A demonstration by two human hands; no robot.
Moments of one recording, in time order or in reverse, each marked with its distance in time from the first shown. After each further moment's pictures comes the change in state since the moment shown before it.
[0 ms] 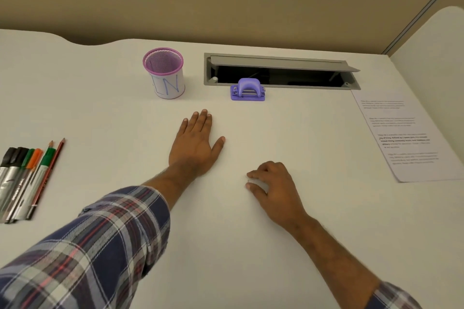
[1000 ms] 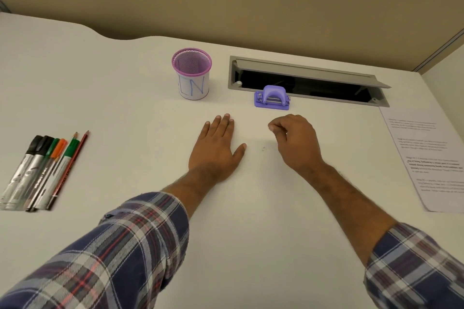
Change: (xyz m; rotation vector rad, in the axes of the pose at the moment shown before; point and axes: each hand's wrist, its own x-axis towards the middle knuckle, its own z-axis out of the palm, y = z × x) left_hand -0.002 0.002 0.003 -0.049 -0.005 -0.012; right_hand 0.120 -0.025 -0.031 -0.133 0.147 -0.076
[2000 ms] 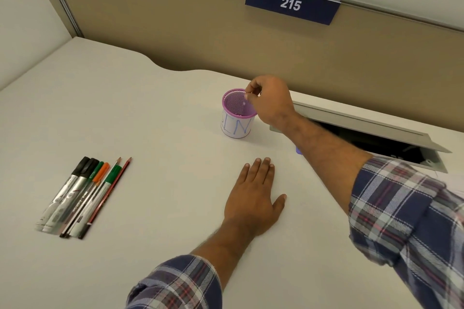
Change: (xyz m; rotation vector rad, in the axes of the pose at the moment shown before) left_hand 0.000 -0.001 -0.002 -0.118 0.007 0.000; right_hand 0.190 -0.137 0.056 0.147 -0.070 -0.138
